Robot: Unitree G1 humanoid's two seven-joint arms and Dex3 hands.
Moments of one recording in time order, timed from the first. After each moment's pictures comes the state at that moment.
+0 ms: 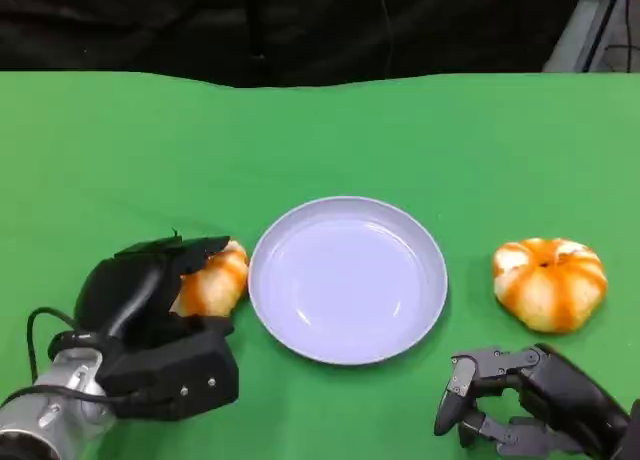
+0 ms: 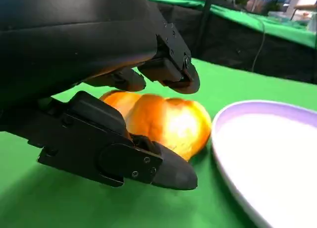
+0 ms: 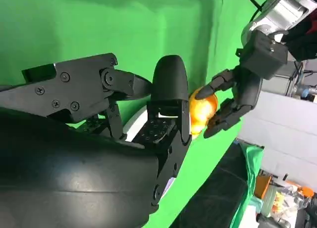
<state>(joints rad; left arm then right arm) -0.53 0.27 -0.38 1.11 0.70 -0.53 0.52 -0.07 -0.18 0.14 0.53 0.05 -0.76 0.58</state>
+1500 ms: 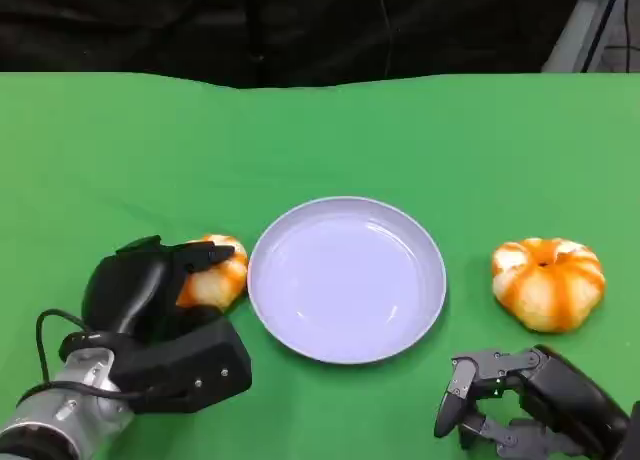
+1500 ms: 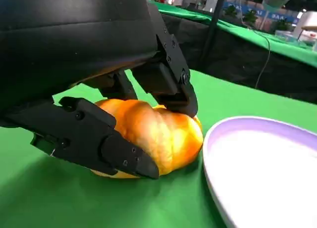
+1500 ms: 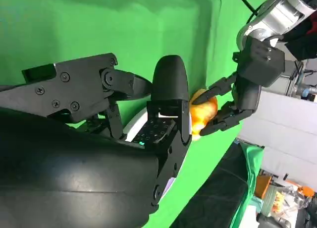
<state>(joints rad) -0.56 0.23 -0.42 1.18 0.65 -0.52 0.63 -0.06 -0.19 0.14 0.52 0.05 -0.75 0.58</state>
